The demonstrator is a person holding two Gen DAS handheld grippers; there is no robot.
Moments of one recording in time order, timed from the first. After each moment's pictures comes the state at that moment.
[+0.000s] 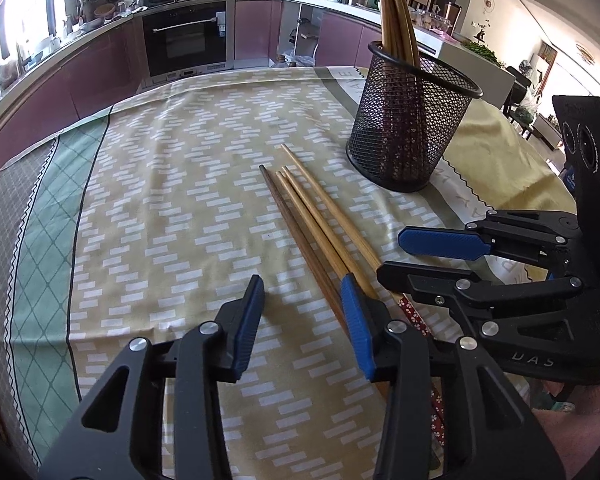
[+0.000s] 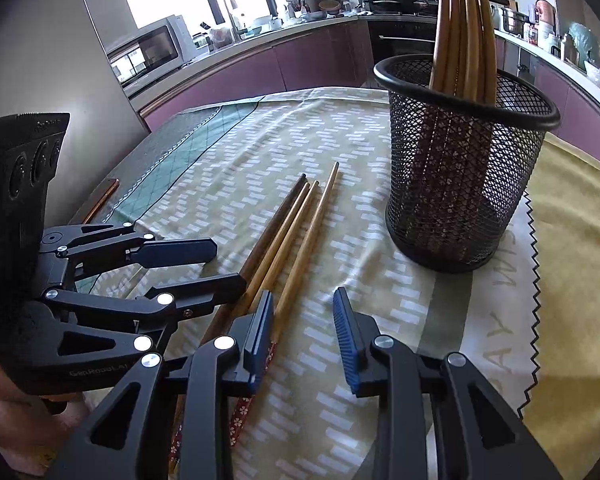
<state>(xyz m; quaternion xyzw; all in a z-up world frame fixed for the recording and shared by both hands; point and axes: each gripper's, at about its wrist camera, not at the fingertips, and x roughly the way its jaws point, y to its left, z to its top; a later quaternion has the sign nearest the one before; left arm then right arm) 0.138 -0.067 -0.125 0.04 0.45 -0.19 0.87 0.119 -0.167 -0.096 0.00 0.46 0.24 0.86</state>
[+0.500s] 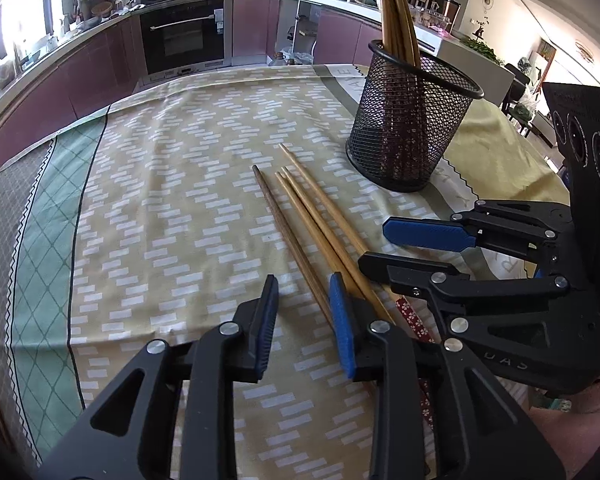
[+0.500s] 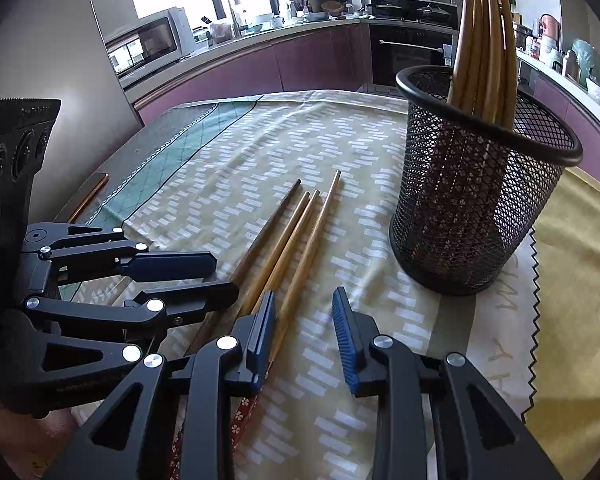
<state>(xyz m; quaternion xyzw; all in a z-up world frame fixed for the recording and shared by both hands) 0.142 -0.065 -0.126 0.04 0.46 -0.19 0.87 0.128 -0.152 -0.097 -0.03 0.45 0.23 0.86</state>
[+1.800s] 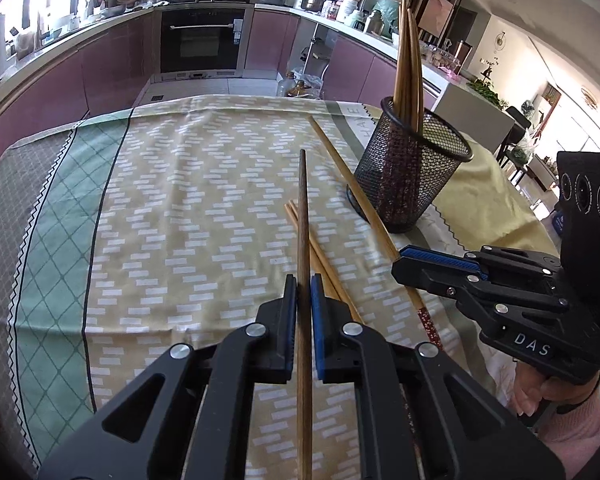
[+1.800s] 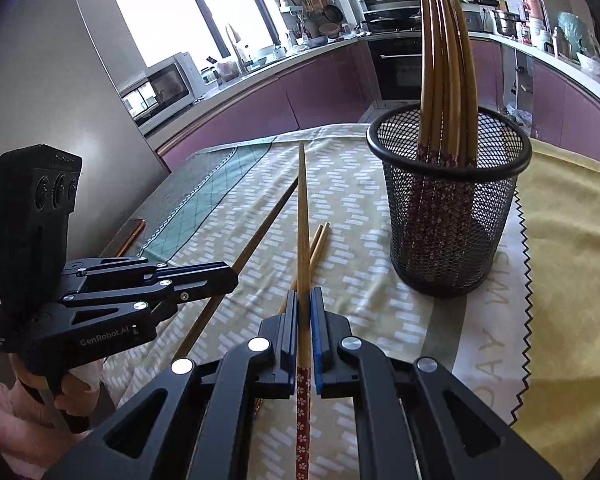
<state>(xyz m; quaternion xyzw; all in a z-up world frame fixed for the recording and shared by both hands) 0.133 -0.044 -0.096 -0.04 0.43 -0.19 0.88 0.110 -0.185 -0.066 0.06 0.42 0.26 0.87</state>
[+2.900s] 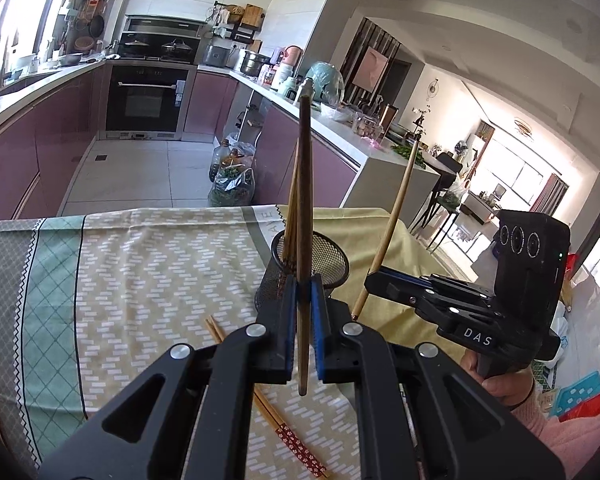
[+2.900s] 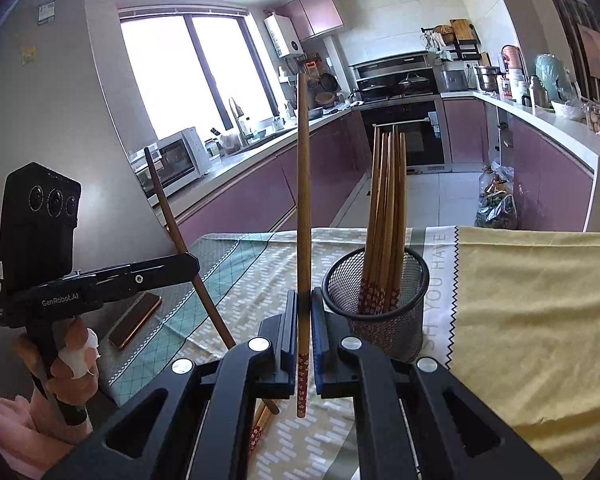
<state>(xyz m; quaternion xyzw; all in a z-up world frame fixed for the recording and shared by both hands) 0.122 -0.054 0.021 -0.08 0.32 -0.30 0.90 0.108 -0.243 0.015 0.09 0.30 0.25 0.92</state>
